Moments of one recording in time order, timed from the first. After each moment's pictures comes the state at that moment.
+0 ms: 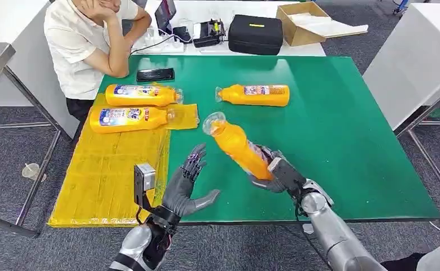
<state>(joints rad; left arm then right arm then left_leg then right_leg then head) -0.18 -0.30 -0.44 -1.18 0.26 -0.25 -0.27 -0.32 -0.19 0.34 -1.00 0.37 0.30 -0.57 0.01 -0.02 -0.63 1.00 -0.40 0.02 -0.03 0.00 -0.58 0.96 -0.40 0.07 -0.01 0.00</state>
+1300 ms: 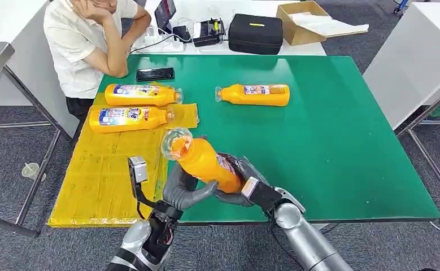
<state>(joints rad) -0.21 -0.31 -0.47 -1.16 0.44 -0.27 -0.25 -0.24 -0.09 0.51 -1.22 0.32 0.30 -0.62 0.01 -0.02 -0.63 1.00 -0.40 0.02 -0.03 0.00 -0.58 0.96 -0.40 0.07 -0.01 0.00</state>
